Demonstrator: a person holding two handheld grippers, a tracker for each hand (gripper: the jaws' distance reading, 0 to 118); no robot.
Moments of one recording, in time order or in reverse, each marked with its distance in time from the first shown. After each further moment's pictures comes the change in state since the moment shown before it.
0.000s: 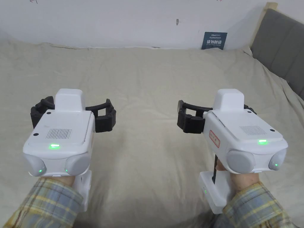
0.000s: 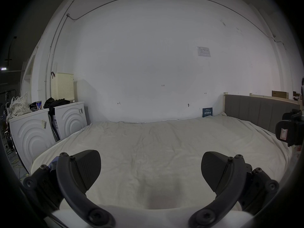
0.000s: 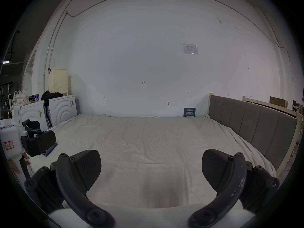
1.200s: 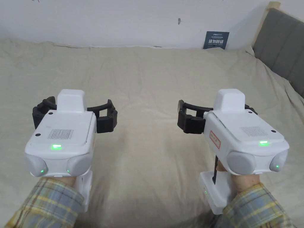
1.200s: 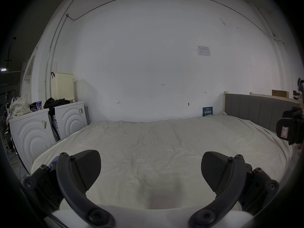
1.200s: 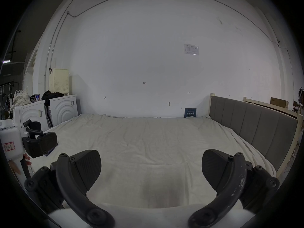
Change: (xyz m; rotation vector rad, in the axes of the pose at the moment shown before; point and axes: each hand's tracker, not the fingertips) left arm 0.002 -0.004 0.002 -0.003 0.001 -0.005; right arm 0.000 -0.001 -0.004 -0.005 -0.008 0.012
